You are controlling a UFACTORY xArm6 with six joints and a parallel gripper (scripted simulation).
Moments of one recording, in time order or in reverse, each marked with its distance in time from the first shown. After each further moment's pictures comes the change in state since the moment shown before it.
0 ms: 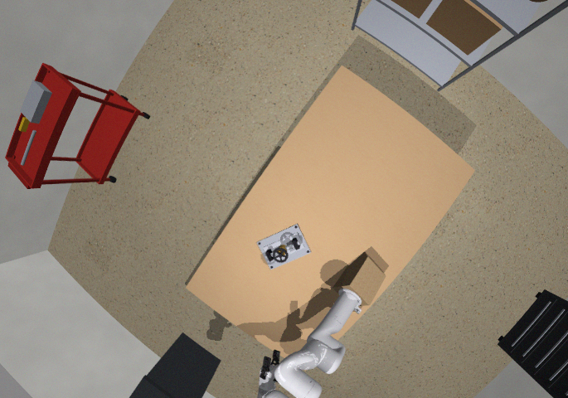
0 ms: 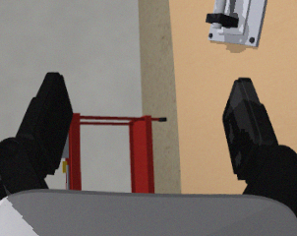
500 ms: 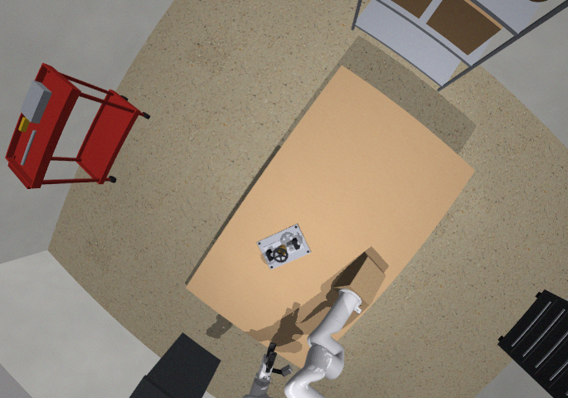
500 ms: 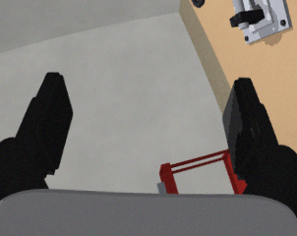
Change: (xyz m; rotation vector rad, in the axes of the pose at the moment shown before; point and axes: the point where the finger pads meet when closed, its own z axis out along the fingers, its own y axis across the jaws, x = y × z) arm -0.017 0.036 0.014 0.010 0.165 0.490
